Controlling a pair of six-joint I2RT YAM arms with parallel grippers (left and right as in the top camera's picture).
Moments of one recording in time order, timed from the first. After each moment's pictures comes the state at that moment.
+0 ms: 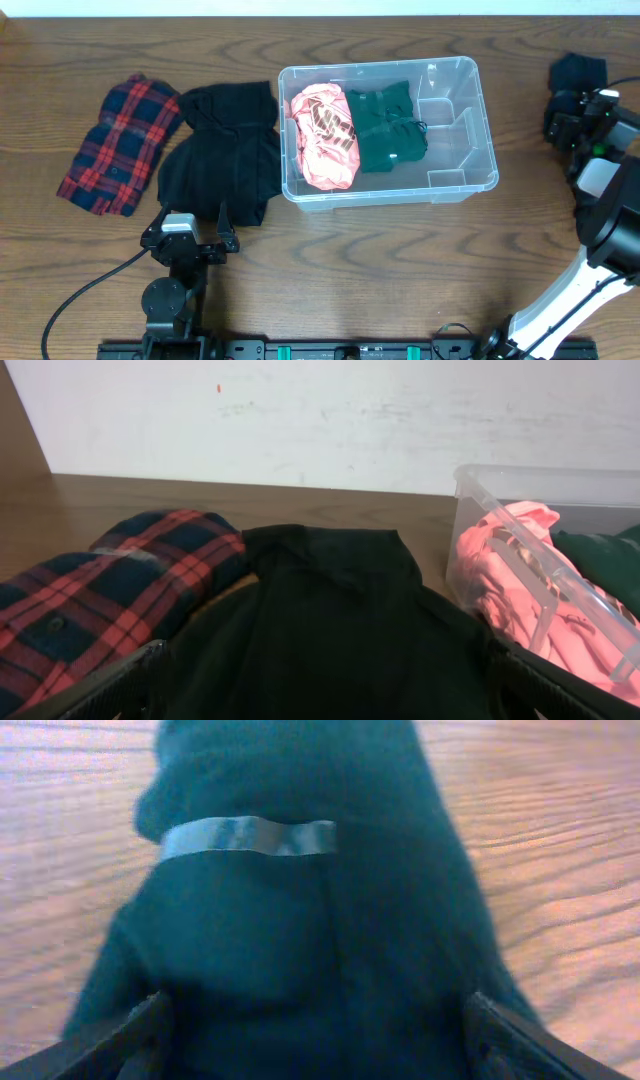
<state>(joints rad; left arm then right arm) -0.03 0.01 0.02 -0.12 -0.04 -0.07 -0.50 2.15 1.11 0.43 -0.11 -0.19</state>
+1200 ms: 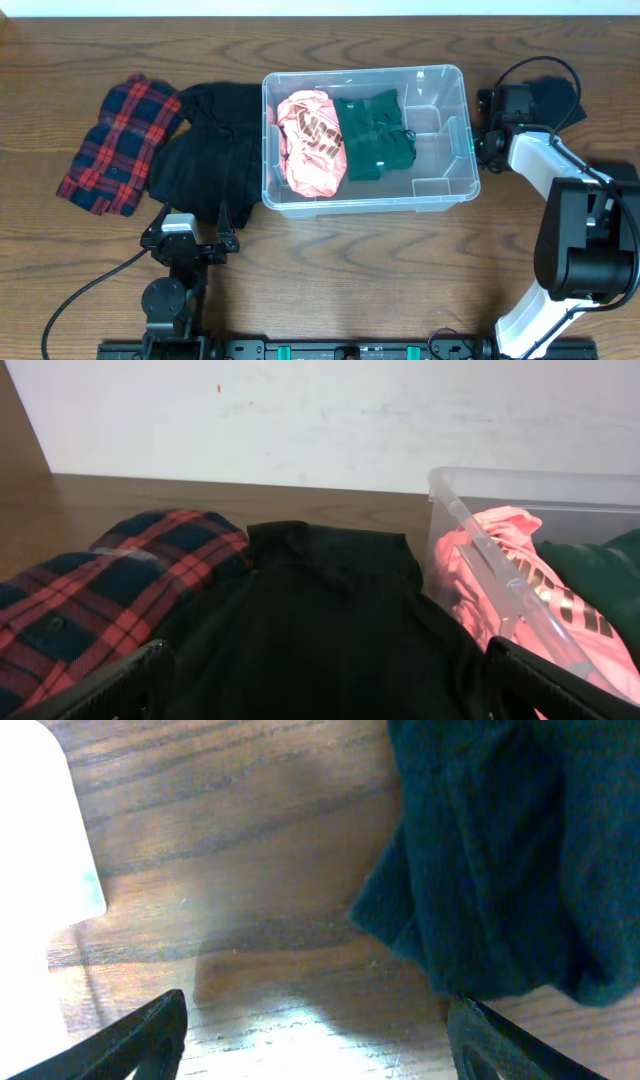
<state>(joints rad) -0.03 0.01 0.02 -0.12 -0.04 -0.07 -0.05 1.91 1.12 -0.39 -0.02 0.20</state>
